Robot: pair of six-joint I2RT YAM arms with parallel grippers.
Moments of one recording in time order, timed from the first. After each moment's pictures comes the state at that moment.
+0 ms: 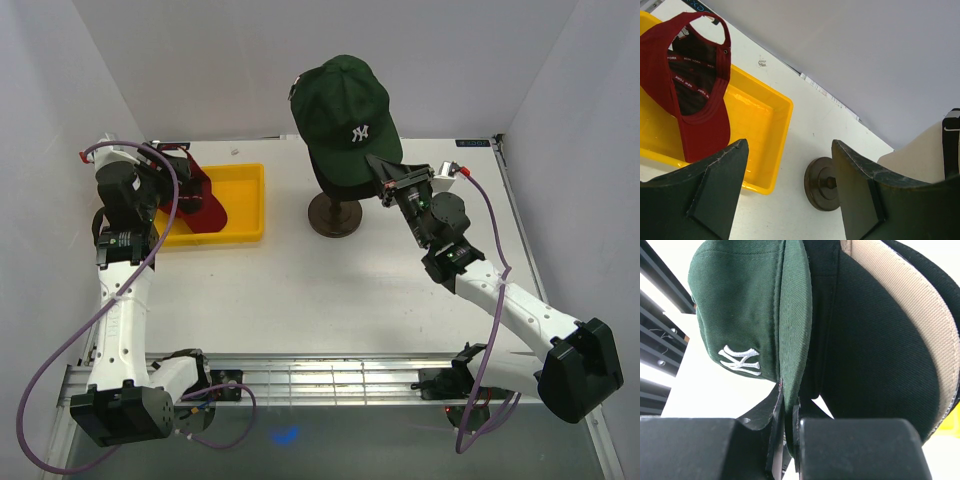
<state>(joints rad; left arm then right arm) 0.13 1.04 1.16 -0.32 0.03 -0.65 0.59 1.18 0.80 0.53 0.19 1.47</state>
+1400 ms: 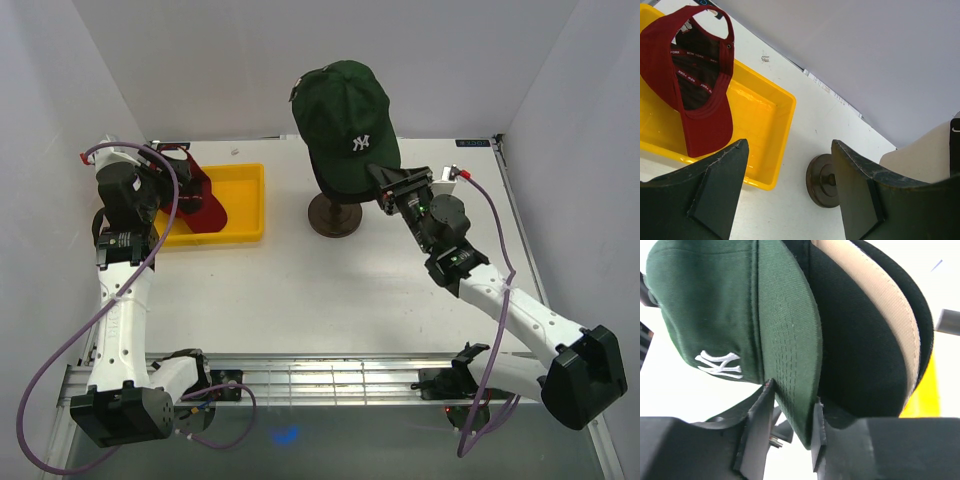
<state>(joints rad) 0.13 1.04 1.16 -0.35 0.03 -0.65 0.59 1.15 0.78 0.44 0.18 1.41</state>
